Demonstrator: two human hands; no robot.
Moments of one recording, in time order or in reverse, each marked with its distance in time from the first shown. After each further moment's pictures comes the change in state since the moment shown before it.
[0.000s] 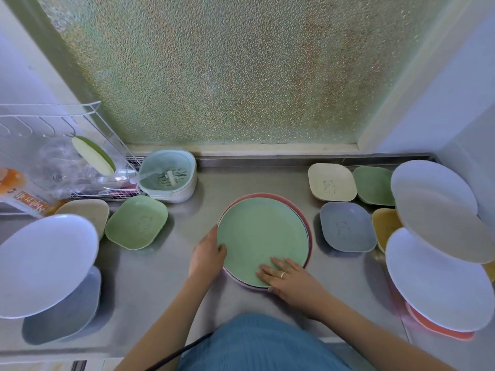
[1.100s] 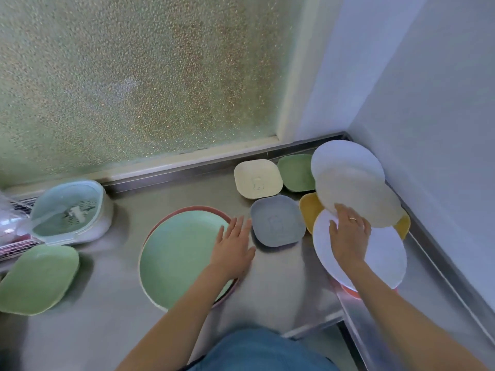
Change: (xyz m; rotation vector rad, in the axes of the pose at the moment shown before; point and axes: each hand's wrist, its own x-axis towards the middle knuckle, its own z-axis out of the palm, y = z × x) left_hand 0.010 0.154 0.120 0.539 -0.371 0.527; right_hand -0.130 0.184 -0.009 0.162 0.587 1.228
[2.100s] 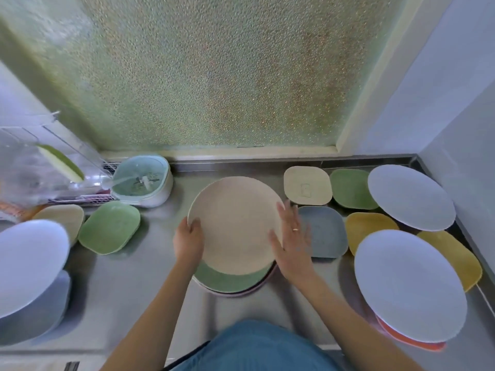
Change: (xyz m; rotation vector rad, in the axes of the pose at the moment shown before) left_hand -0.076 -0.089 -0.047 -0.957 0.736 -0.827; right_hand -0.066 -0.163 0.006 0.545 -0.407 -0.519
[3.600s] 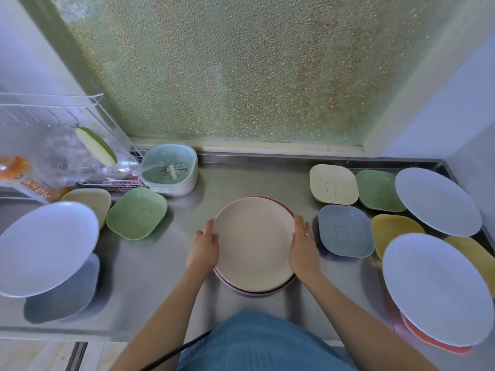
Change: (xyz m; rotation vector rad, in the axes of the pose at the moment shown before) left_hand 0.023 -0.066 -0.036 0.466 -0.273 0.135; right_hand 0.008 0.000 0.064 -0.173 -0.087 0.288
